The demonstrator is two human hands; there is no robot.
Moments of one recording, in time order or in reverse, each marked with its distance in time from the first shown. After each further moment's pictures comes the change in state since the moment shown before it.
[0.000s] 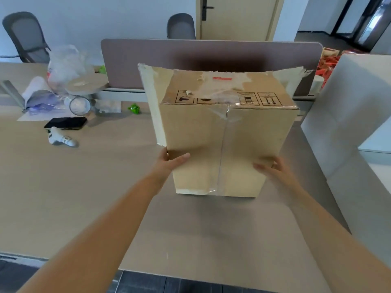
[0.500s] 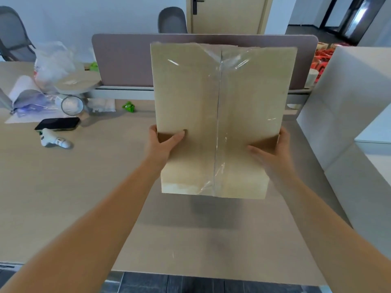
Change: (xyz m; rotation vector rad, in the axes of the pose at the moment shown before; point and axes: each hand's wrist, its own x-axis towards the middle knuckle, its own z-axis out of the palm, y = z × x) left_hand 0.015 0.026 -0.010 0.022 0.190 0.141; right_hand -0.012 -0.035 0.038 -0.039 0.193 -0.184
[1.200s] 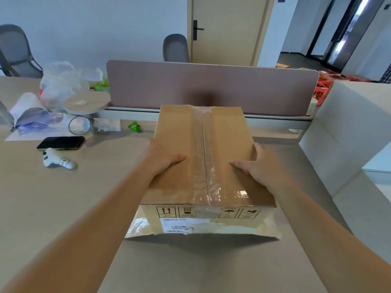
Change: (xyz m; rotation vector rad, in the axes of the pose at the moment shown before) left_hand 0.048 0.037 -0.044 0.634 -0.047 -0.064; right_hand 0.019 -0.048 0.060 -0.627 -0.146 0.080
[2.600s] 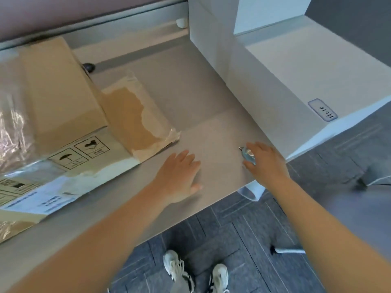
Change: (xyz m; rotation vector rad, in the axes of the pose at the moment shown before) left_hand -0.157 -0.016 0.272 1.135 -0.834 0.991; right_hand -0.141 0.298 -0.061 -0.553 0.055 0.378
